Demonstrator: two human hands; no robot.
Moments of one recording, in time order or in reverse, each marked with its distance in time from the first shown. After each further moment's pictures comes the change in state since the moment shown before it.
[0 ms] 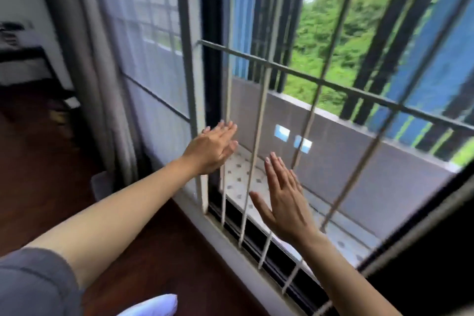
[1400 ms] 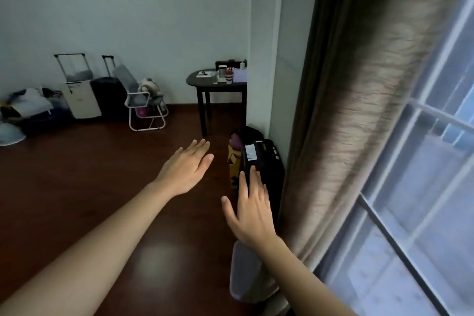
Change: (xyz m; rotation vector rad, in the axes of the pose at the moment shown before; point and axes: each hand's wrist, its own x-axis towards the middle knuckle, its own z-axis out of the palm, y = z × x) left_hand 0.025 -0.788 -0.177 0.244 0.192 -0.832; right_hand 0.663 -0.478 0.413 0.451 -0.179 -0.503
